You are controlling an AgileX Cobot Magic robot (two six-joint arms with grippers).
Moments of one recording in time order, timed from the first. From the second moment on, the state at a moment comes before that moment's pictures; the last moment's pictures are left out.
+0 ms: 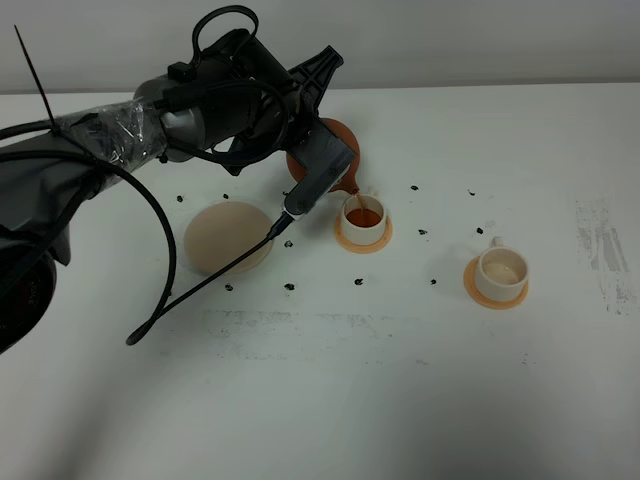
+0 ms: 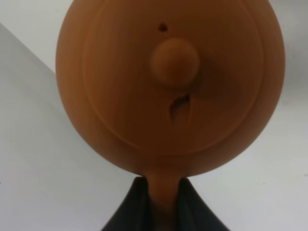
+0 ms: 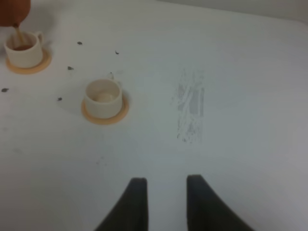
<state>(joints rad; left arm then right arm) -0.57 2.23 -1.80 0.45 0.54 1.56 0.03 -0.01 -0.50 0.16 1.08 -0.25</state>
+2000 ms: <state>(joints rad) -0.59 2.24 -1.80 0.48 0.46 1.64 0.03 -0.01 -0.50 0.16 1.08 -0.25</state>
